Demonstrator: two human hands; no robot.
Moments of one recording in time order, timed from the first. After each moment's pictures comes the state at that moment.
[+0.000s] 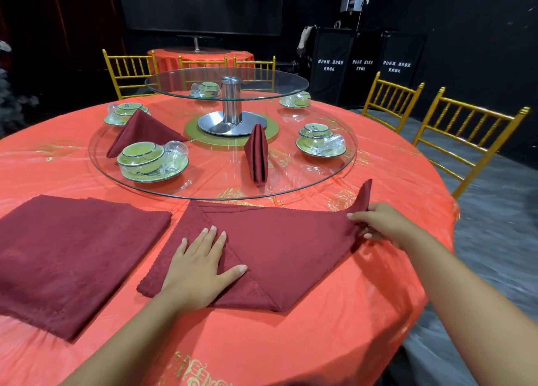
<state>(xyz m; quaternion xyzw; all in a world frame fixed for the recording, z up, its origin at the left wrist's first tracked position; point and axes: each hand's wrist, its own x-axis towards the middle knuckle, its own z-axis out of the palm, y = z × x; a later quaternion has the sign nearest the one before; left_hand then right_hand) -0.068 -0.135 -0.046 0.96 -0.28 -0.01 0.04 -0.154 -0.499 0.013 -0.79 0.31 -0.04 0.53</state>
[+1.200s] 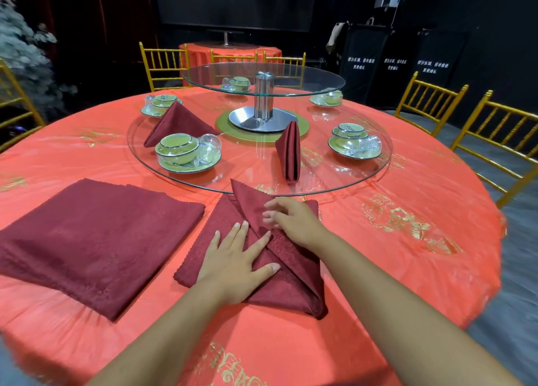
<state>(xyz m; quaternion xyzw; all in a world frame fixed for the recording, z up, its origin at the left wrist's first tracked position) -0.068 -0.134 -0.051 0.95 -0.31 -0.01 0.04 -0.064 -0.307 -0.002 -0.85 0.03 -0.04 0.53</state>
